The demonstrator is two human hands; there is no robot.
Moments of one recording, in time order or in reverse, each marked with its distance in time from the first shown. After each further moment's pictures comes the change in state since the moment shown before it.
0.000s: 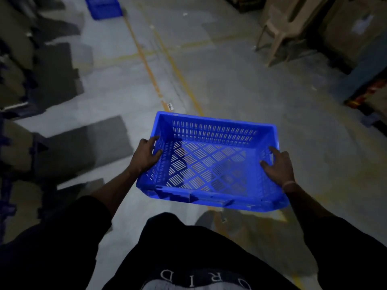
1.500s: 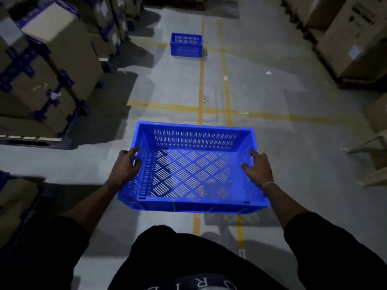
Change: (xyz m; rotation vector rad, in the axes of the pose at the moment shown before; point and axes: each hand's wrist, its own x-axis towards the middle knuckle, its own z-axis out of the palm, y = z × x) left_hand 0.734 -0.226 -0.302 0.022 0.440 -0.401; right_hand 0.858 -0.608 0.262 0.026 -0.308 -0.432
